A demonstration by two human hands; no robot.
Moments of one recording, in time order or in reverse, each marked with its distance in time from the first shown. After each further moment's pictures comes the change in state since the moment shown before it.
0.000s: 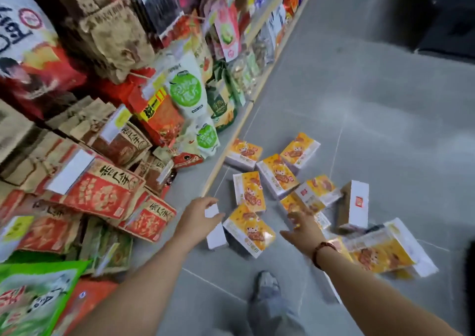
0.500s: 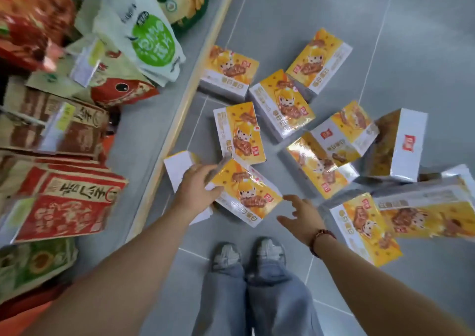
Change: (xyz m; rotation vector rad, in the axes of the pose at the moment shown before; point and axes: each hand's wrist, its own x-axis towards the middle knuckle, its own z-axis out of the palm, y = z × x) left_hand 0.199 -0.150 0.197 0.113 -0.202 -0.057; right_hand 0.209 0.132 0.151 0.011 -0.216 0.269
